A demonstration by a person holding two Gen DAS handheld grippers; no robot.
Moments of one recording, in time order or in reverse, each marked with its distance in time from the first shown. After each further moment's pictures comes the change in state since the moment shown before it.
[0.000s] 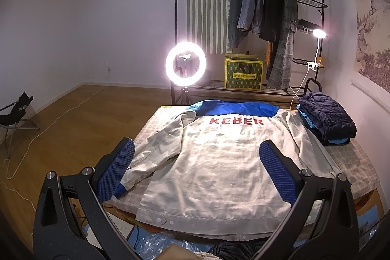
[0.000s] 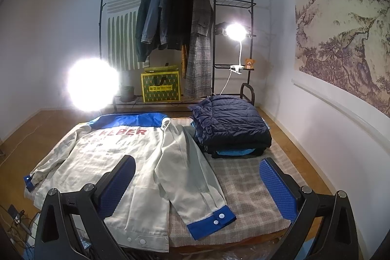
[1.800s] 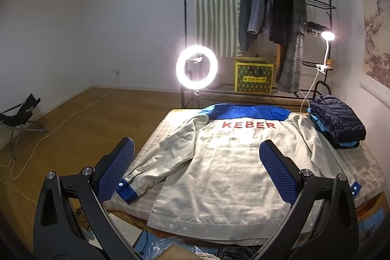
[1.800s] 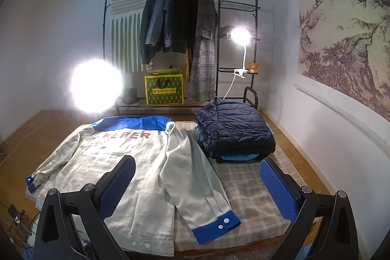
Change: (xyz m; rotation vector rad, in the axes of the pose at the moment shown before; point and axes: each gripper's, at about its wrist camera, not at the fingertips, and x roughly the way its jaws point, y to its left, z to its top) left arm 0.008 0.023 -0.001 -0.012 -0.015 0.057; right arm -0.002 0.015 0.015 -0.006 -0.010 0.021
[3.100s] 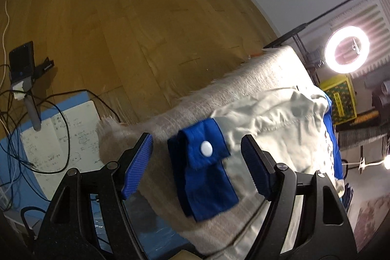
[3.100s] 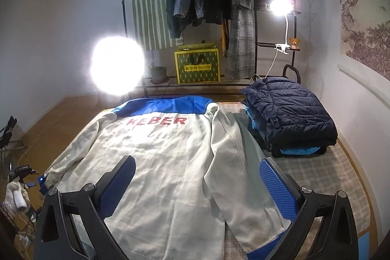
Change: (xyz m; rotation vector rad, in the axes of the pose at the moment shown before) left arm 0.303 0.307 -0.212 -0.893 0.556 0.105; right arm 0.142 0.075 -0.007 0.019 0.137 0.166
